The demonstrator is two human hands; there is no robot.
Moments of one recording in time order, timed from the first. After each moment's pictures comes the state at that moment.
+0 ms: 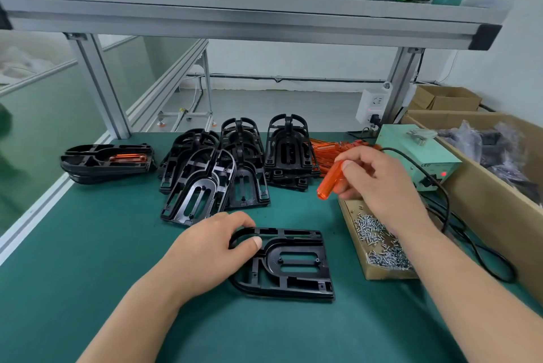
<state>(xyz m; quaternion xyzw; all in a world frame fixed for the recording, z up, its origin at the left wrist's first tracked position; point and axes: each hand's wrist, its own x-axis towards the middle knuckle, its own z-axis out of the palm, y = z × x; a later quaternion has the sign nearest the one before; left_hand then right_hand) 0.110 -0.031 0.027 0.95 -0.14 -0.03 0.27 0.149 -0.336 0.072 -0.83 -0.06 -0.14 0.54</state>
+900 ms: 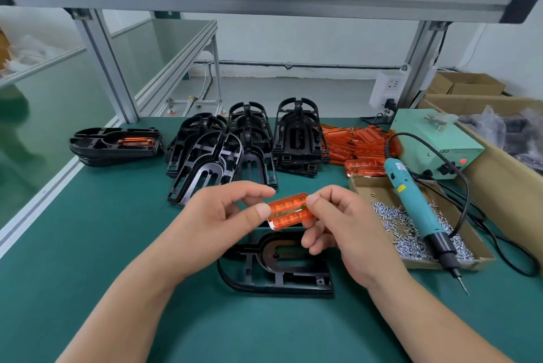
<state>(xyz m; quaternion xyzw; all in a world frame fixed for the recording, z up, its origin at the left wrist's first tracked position) 0.104 -0.026 0.037 0.83 -0.19 -0.02 0.52 0.100 -0.272 0.019 -0.69 -0.03 0.02 0.72</state>
